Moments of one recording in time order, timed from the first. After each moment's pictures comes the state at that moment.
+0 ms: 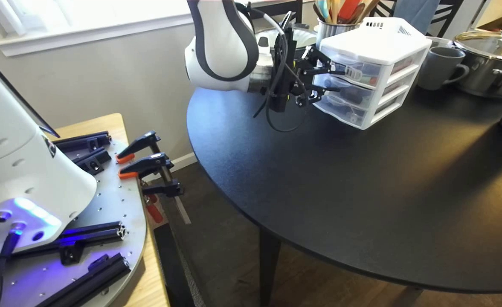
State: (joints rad) arm 0.08 0.50 0.03 -2.39 -2.61 1.96 1.20
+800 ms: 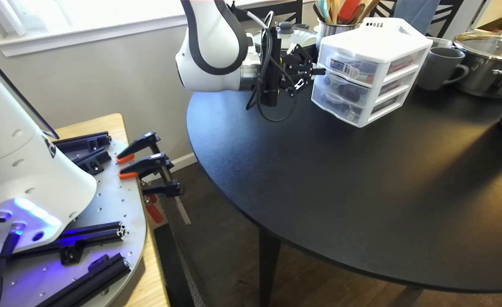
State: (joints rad) arm 0.44 0.53 -0.22 -2.39 -2.61 1.93 1.34
